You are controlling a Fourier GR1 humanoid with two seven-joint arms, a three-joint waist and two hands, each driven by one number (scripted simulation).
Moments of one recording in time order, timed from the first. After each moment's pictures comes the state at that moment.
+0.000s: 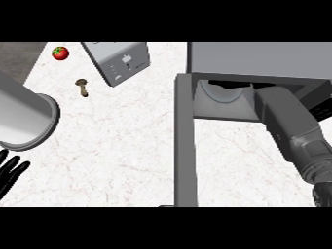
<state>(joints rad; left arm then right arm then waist) 0.28 0.06 0.41 -2.07 0.68 -0.87 0.31 -1.09 -0.22 -0.36 -0.09 0.17 -0.18 -0.68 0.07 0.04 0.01</state>
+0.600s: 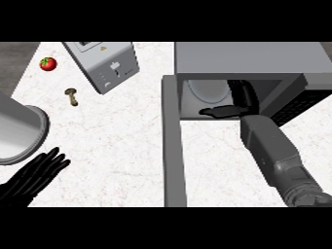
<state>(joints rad) 0.24 0.01 0.29 -1.97 0.45 -0.96 0.24 -0.90 -0.10 -0.39 -0.16 0.09 0.11 -0.81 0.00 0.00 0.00</state>
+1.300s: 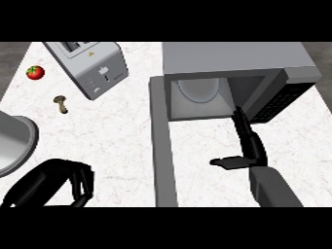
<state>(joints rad) 0.12 0.00 0.13 -1.83 0.14 -0.86 0.07 -0.49 -0.05 -0.28 -0.35 0.13 0.14 -0.90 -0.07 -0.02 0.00</state>
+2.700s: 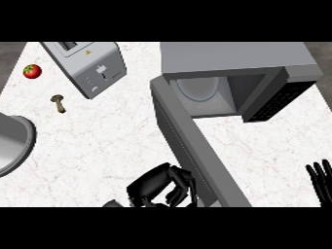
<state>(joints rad) -0.13 0.01 -0.60 -1.35 -0.17 -0.27 -0.21 0.34 -0.23 -0.16 -1.43 -0.20 0.46 -0.70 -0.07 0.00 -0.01</state>
